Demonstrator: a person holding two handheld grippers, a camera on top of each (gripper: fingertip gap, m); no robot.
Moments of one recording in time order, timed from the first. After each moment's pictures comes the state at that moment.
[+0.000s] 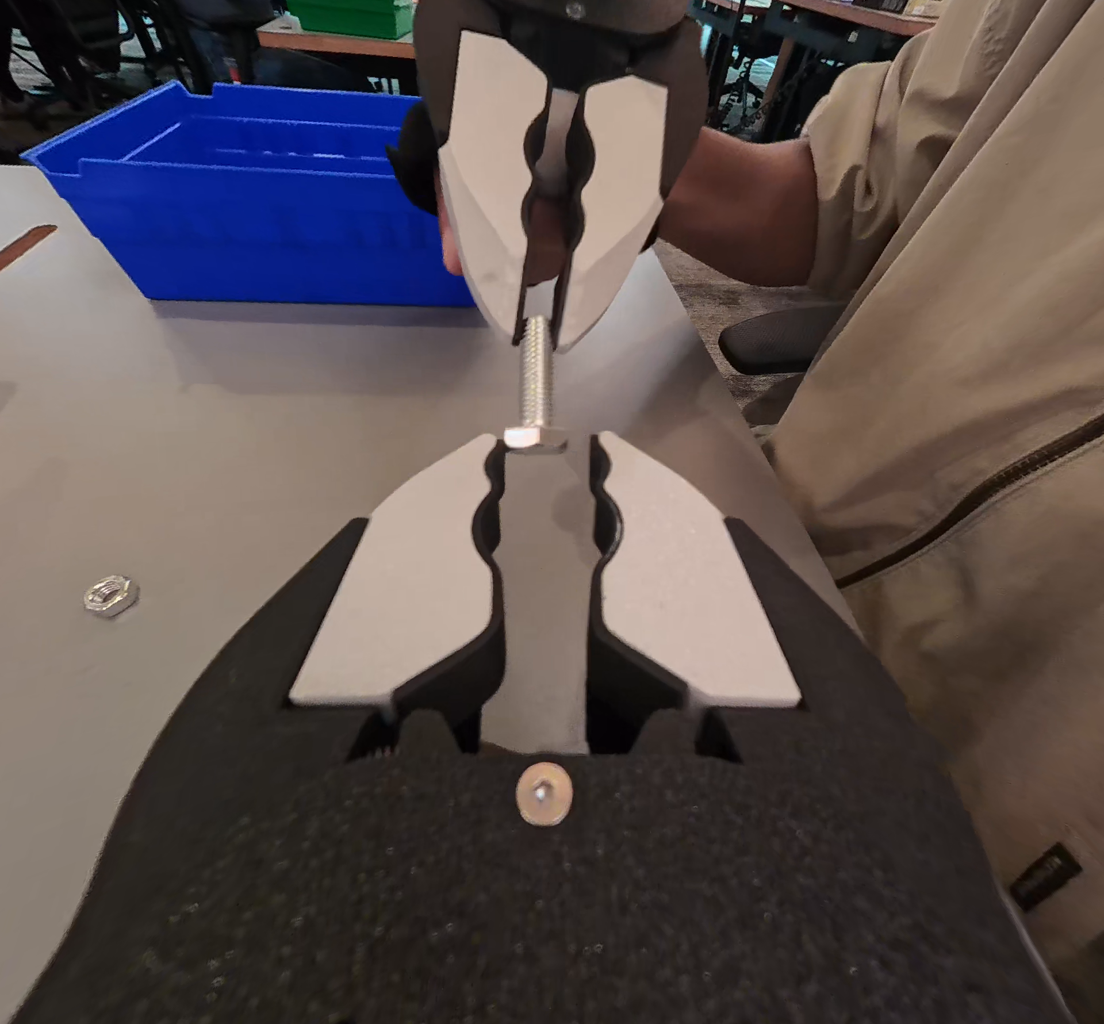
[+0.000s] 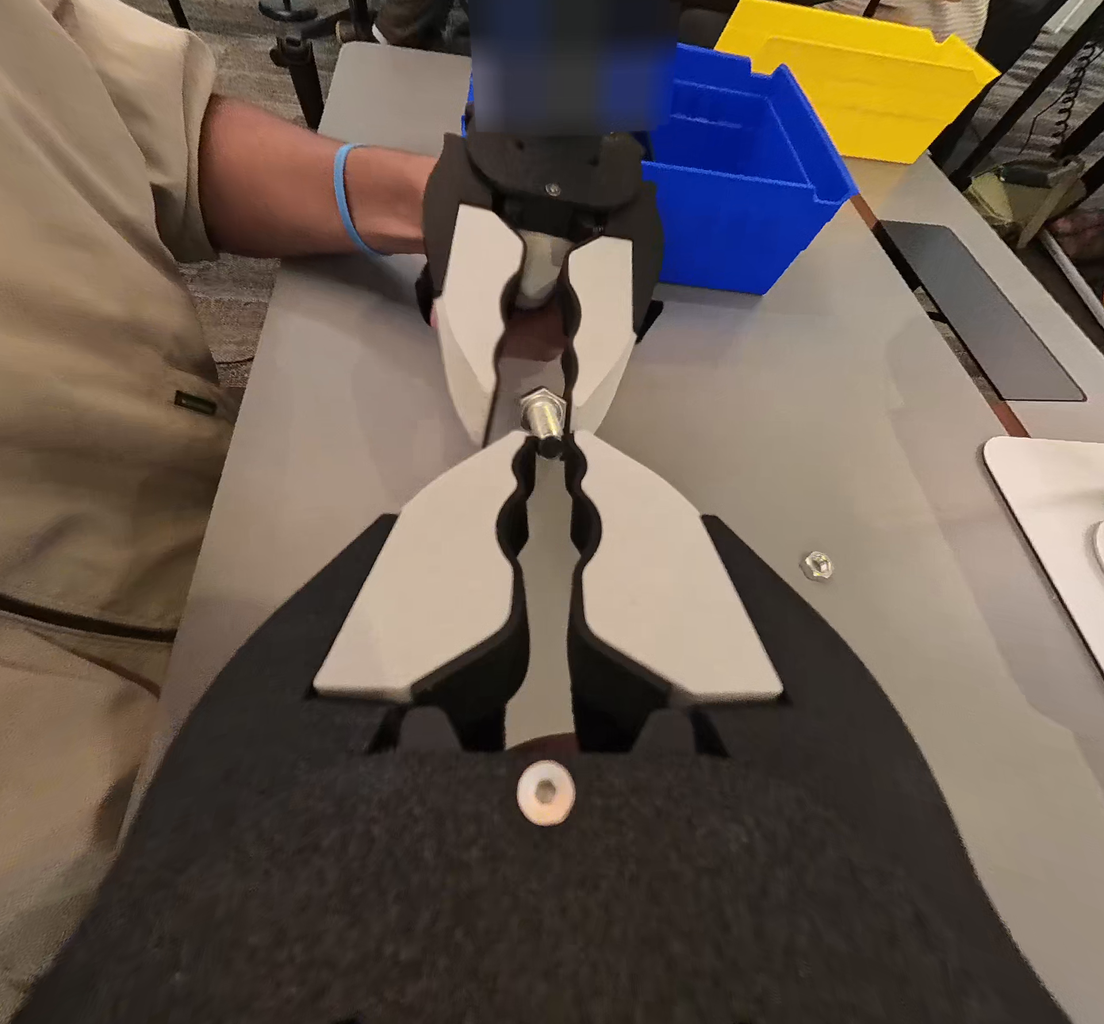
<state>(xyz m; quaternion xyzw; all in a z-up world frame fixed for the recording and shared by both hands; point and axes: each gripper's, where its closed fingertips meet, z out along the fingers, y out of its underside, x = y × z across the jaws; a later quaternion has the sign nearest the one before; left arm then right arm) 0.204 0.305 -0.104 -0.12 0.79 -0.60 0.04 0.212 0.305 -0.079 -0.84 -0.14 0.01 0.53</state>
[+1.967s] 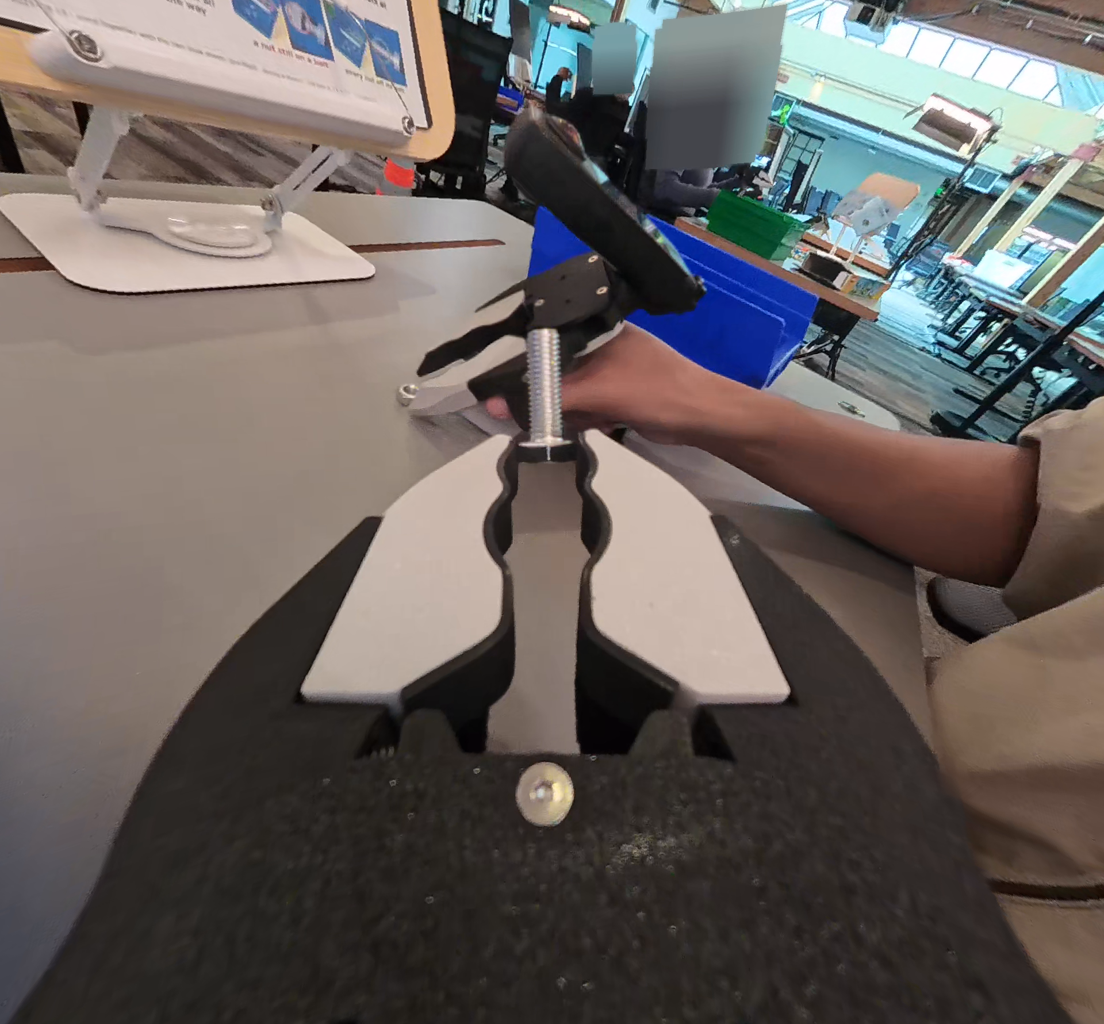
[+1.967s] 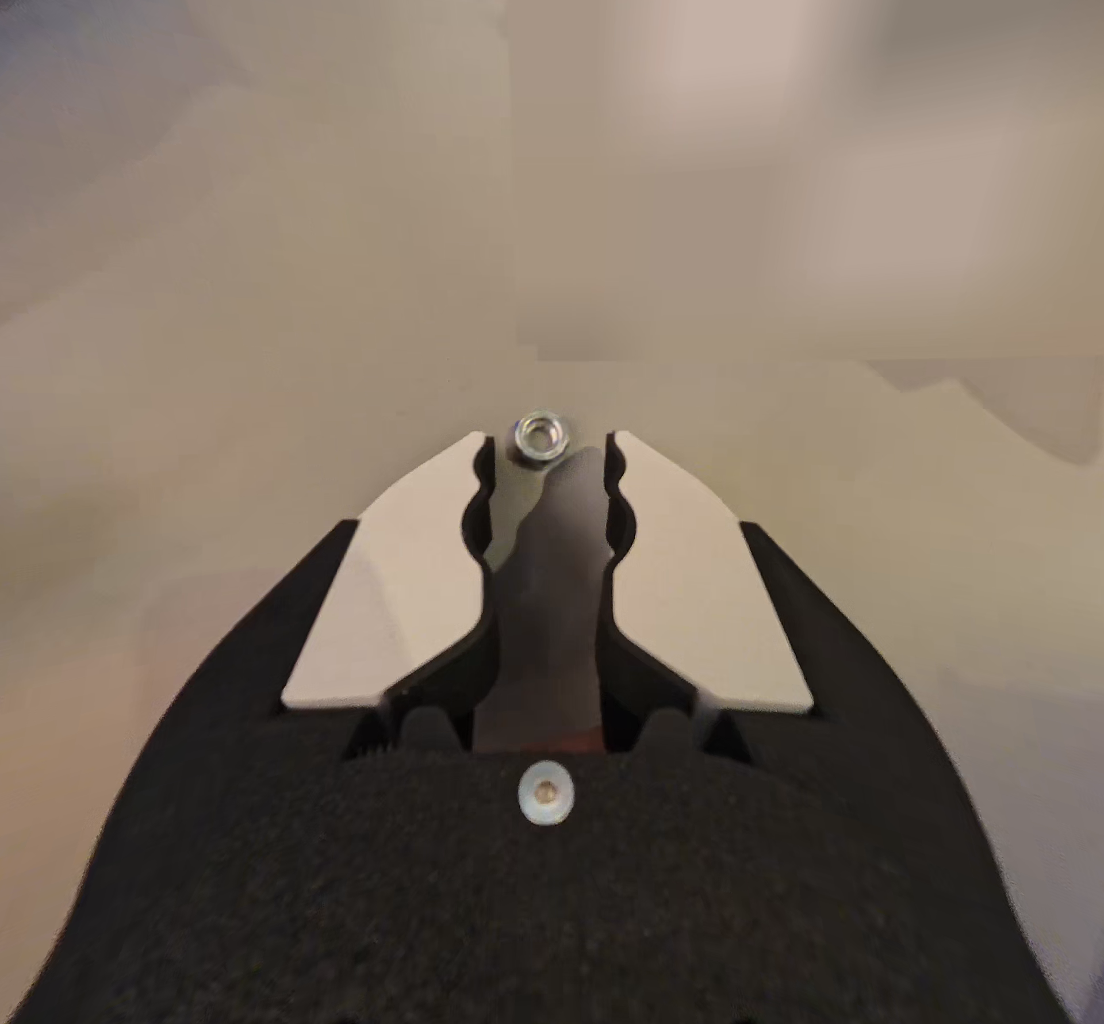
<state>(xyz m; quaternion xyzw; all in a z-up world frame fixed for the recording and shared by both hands) 0.227 0.398 -0.111 -0.42 0.61 -0.64 0.19 0.394 0.362 -0.213 -0.90 0.22 -0.15 0.36</state>
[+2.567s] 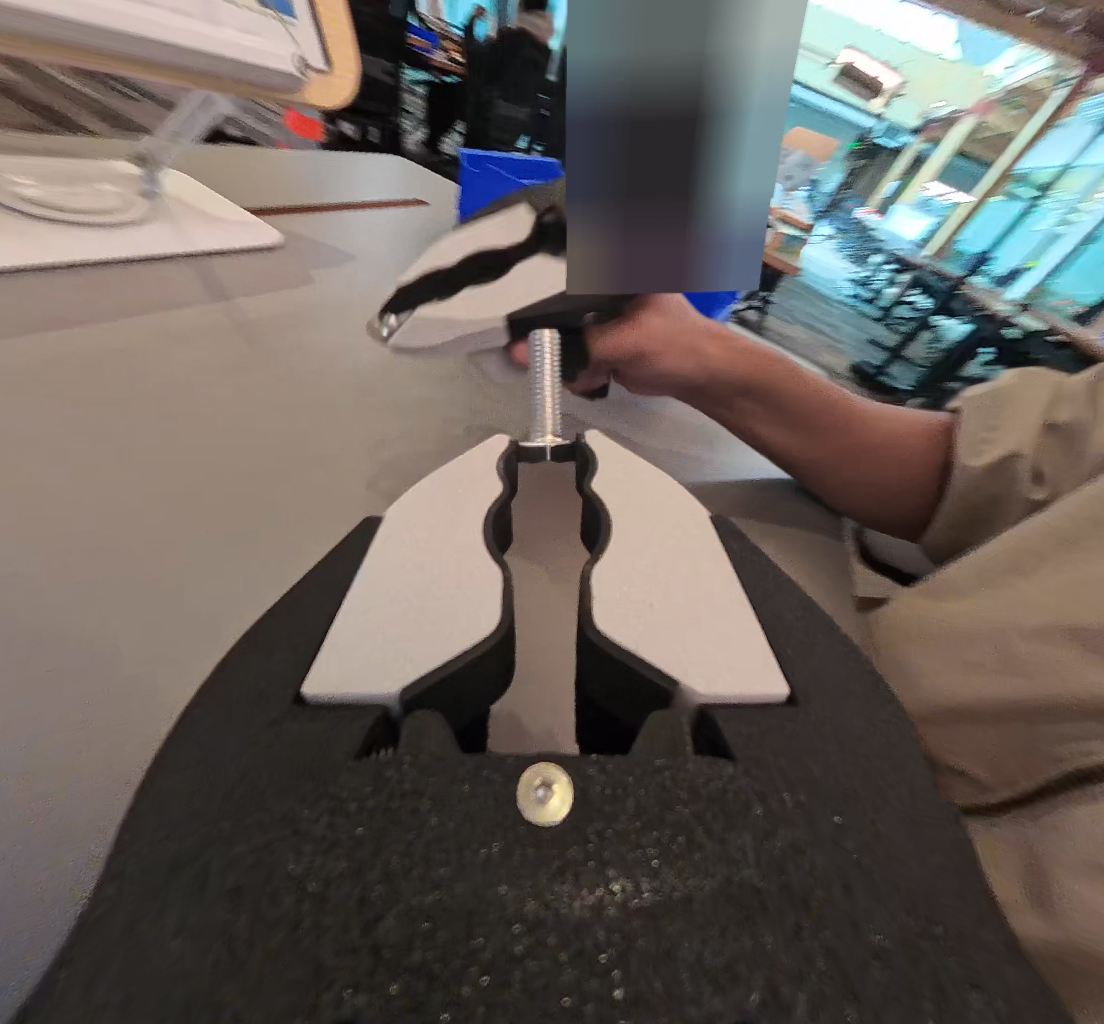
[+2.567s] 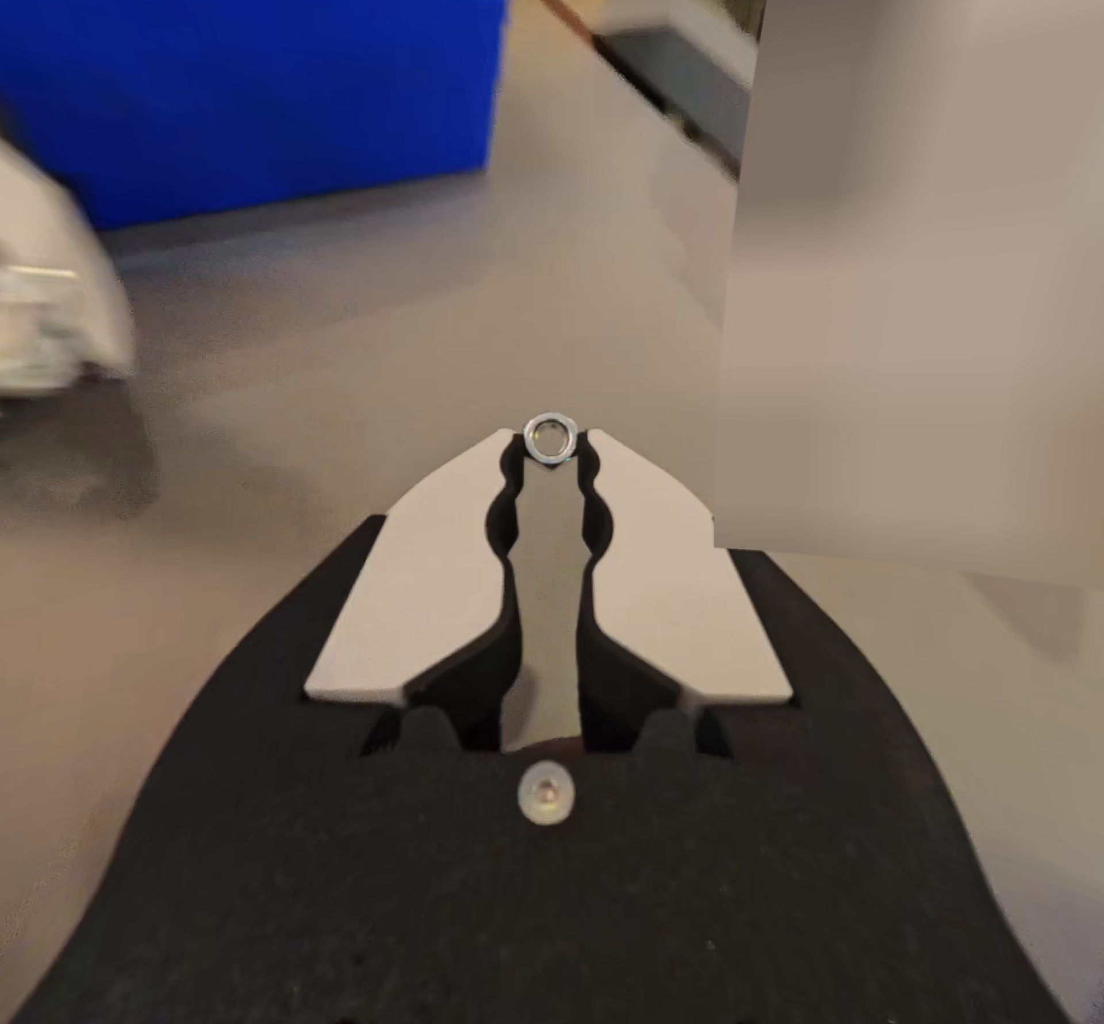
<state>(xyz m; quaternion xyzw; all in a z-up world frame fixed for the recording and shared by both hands) 0.220 0.377 -0.115 -0.39 0.64 -0.65 0.13 0.335 0.372 -0.150 -0.87 0.07 -0.12 0.48</state>
